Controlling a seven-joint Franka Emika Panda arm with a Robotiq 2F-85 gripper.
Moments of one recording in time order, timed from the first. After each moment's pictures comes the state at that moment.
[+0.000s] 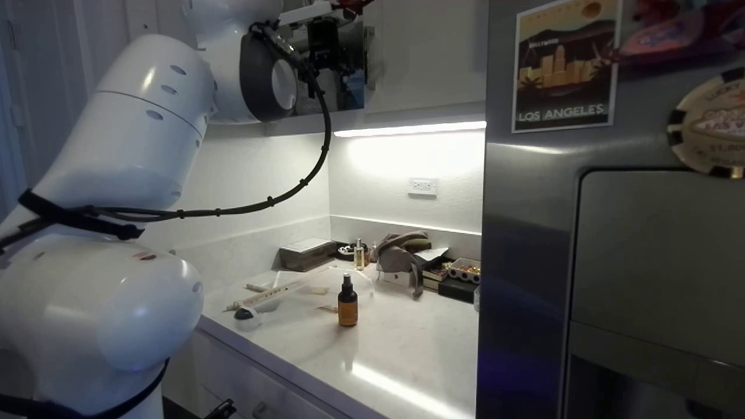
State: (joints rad) arm 0.15 0.50 0.03 -0.36 -0.09 0.89 0.02
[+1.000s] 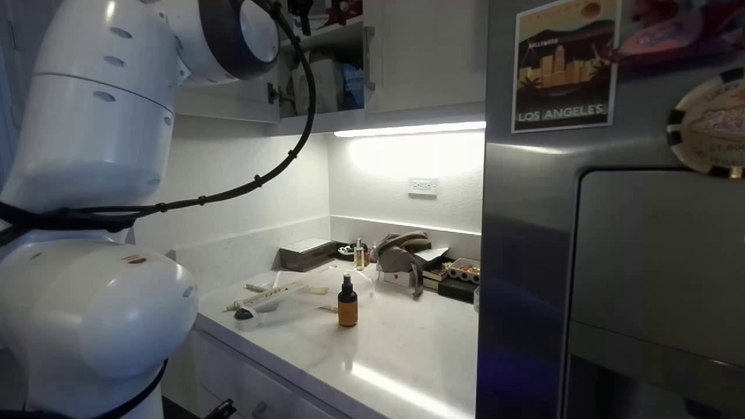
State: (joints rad) arm 0.07 0.26 0.02 -0.36 -0.09 0.83 0.02
